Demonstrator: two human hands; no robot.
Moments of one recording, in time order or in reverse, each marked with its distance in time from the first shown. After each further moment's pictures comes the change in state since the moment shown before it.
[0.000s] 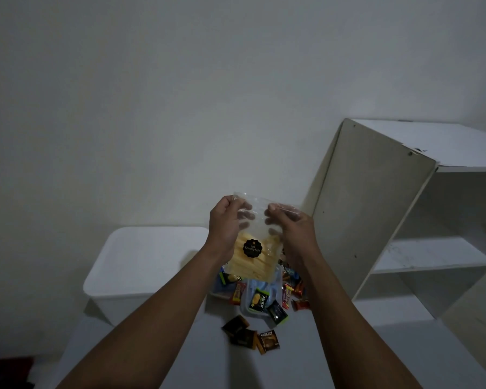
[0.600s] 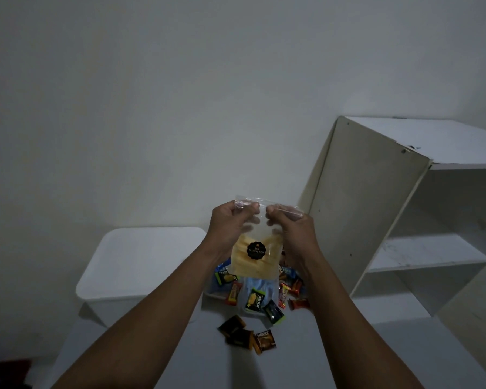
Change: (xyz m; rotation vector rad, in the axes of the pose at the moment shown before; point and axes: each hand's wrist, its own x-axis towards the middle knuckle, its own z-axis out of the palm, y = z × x) left_hand -0.003 -0.001 0.010 0.121 -0.146 -0.022; right_hand 0.003 -0.003 -0.013 -0.082 0.011 -0.029
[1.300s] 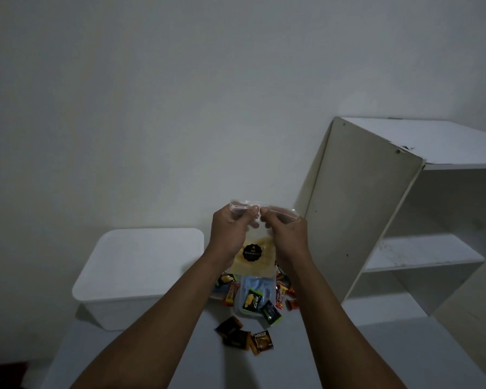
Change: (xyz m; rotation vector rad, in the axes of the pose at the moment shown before) left_hand -0.010 -0.005 0.014 0.122 0.084 0.122; right_hand -0.005 0.004 0.011 0.032 0.082 -0.053
